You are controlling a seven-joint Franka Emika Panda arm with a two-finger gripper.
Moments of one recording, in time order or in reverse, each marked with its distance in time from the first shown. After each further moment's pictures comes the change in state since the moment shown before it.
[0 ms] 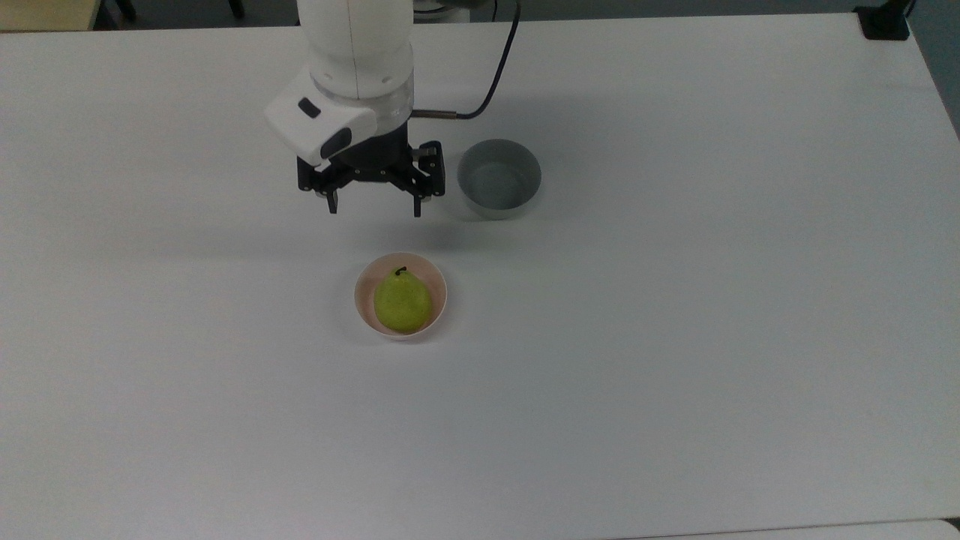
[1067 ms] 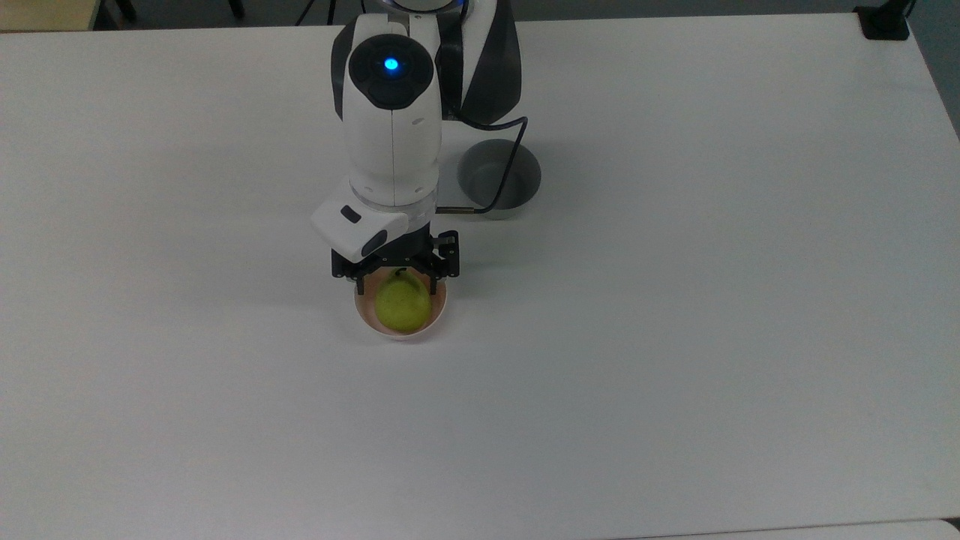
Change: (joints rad) arm 0.020 0.196 0.002 0.001 -0.015 0.254 -0.001
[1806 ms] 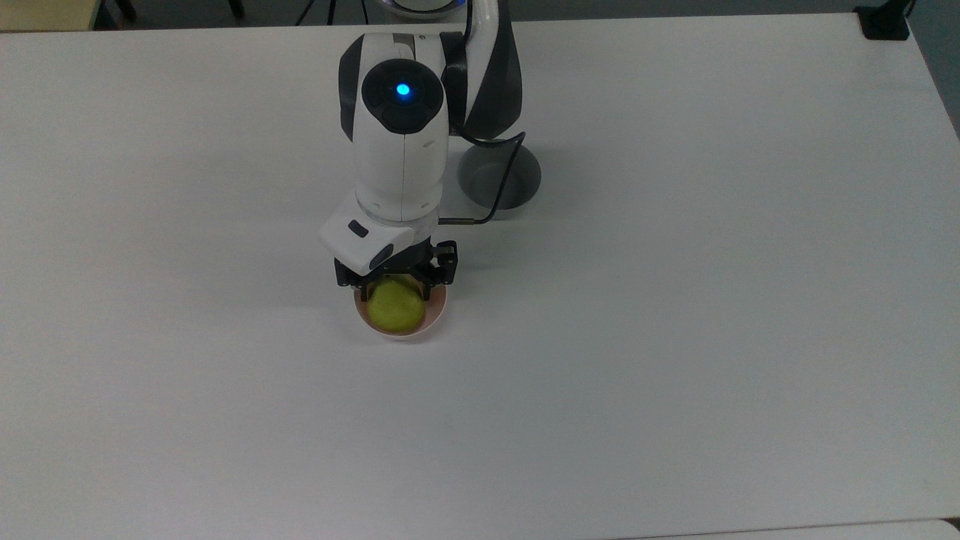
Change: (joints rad) arm 0.004 0.033 0.000 0.000 -0.044 0.006 0.000
